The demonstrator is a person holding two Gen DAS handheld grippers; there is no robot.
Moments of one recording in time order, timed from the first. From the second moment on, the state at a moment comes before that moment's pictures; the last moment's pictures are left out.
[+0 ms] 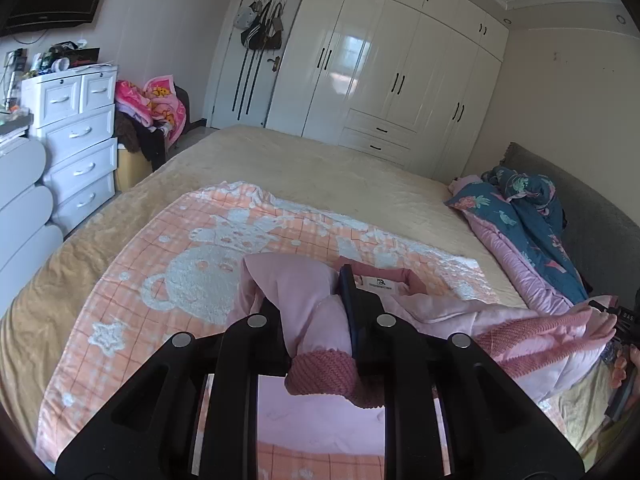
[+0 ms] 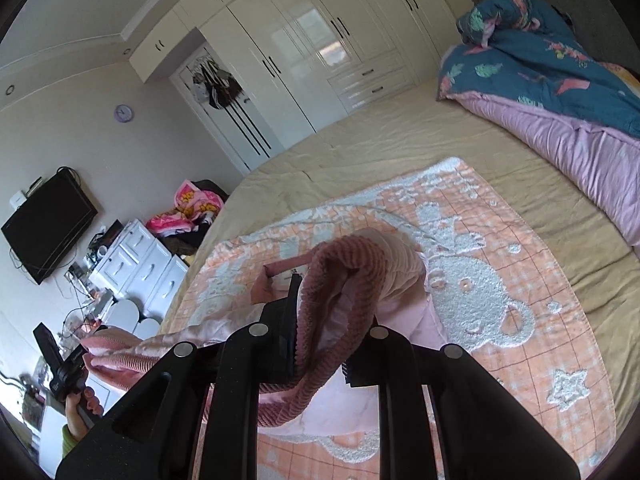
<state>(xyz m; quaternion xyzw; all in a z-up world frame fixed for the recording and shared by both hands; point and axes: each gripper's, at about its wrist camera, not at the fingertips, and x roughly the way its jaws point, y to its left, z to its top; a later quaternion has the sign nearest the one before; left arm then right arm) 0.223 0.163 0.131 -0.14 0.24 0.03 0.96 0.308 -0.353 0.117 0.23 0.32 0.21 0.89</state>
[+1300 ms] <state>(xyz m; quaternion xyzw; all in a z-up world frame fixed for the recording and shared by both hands) 0.299 0.158 0.085 -0.10 0.27 0.06 0.95 0.397 -0.330 0.070 0.25 0.35 0.21 0.88</state>
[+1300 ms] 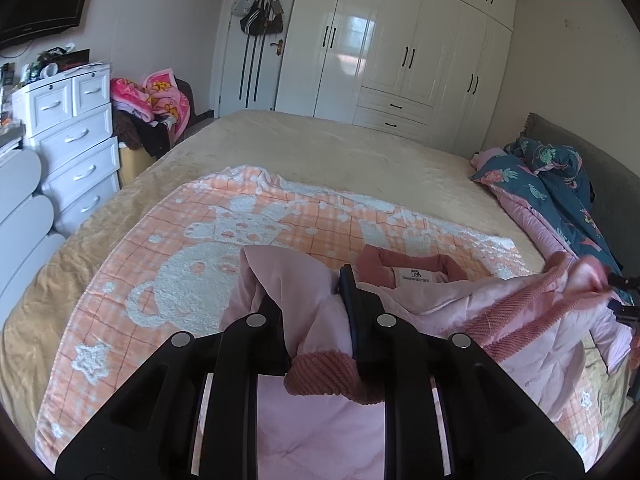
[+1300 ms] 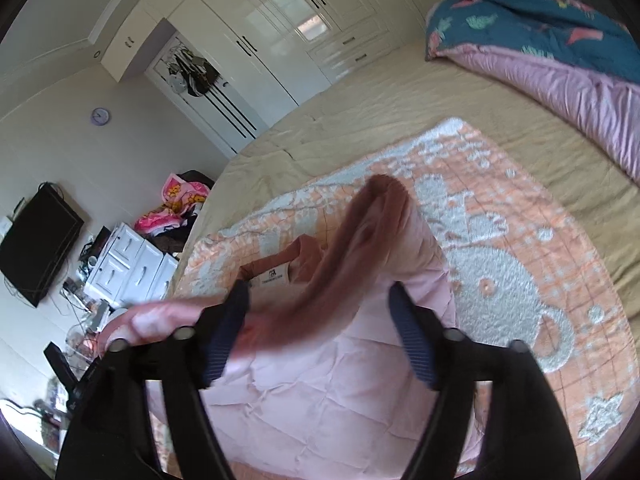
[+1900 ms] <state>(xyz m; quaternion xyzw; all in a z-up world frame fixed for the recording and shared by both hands) 0.307 0.143 0.077 -0.09 0.27 0.05 0.96 0.372 -0.265 -0.008 0.09 0.42 0.19 0.88</state>
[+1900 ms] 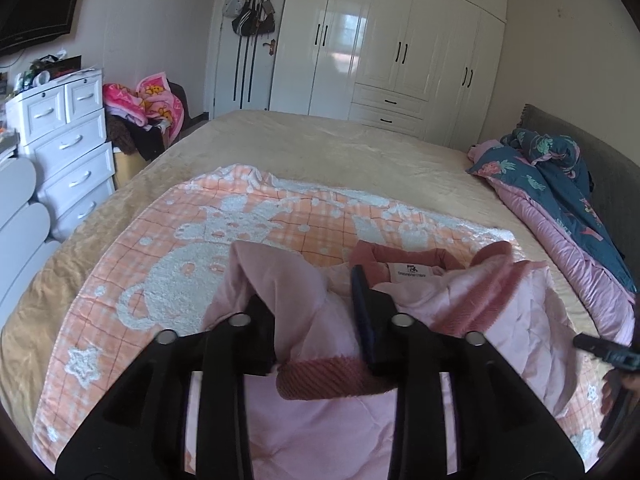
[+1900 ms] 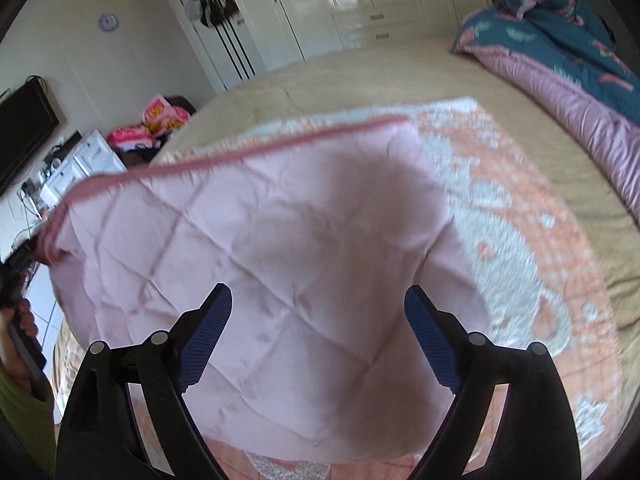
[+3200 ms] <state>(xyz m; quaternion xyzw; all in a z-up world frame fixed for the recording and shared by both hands) 0.179 0.157 0.107 -0.10 0.25 0.08 0.96 0.217 -0.328 0.092 0.03 0.26 0.16 0.95</state>
